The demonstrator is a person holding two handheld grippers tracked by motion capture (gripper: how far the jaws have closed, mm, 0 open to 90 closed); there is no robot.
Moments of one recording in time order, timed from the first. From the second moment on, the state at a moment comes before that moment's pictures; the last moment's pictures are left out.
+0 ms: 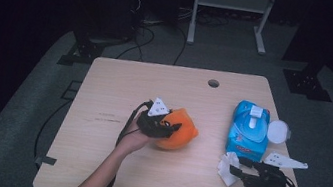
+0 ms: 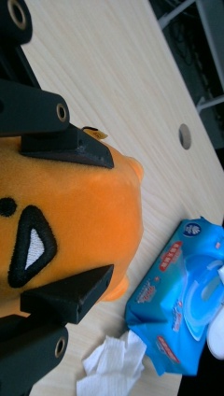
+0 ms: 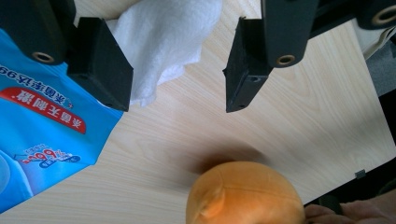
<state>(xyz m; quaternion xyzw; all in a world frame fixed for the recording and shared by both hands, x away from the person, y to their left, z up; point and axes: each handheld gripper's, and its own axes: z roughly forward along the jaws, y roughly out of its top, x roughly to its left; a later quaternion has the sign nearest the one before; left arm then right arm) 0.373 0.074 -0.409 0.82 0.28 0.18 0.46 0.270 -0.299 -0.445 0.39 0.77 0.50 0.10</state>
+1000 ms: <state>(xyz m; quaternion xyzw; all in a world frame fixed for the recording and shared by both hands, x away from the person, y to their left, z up) 0.356 0.115 -0.406 0.81 0.31 0.14 0.48 0.273 -0.298 -0.450 0.40 0.77 0.50 0.09</state>
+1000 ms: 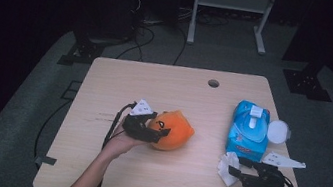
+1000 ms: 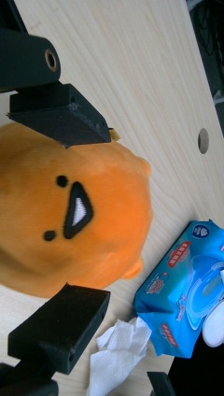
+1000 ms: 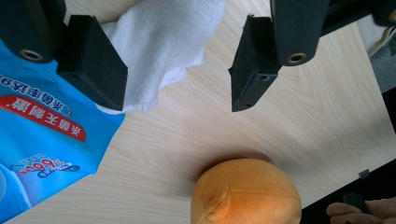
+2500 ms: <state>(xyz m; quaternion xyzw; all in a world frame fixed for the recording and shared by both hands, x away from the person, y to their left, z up) 0.306 0.180 -0.426 0.81 0.35 0.13 0.46 0.273 -0.299 -0.451 0.41 0.76 0.50 0.09</state>
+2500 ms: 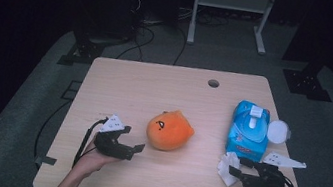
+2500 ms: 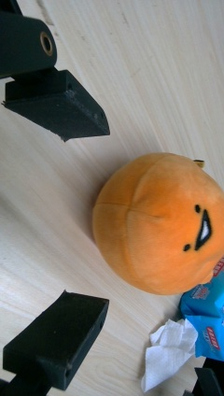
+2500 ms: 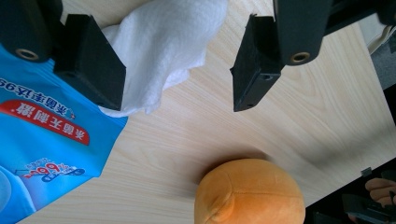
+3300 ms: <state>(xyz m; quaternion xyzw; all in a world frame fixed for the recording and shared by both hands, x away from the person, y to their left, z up) 0.291 0.194 -0.446 0.80 0.37 0.13 0.46 0.273 -0.299 -0.453 0.40 0.77 0.49 0.09</state>
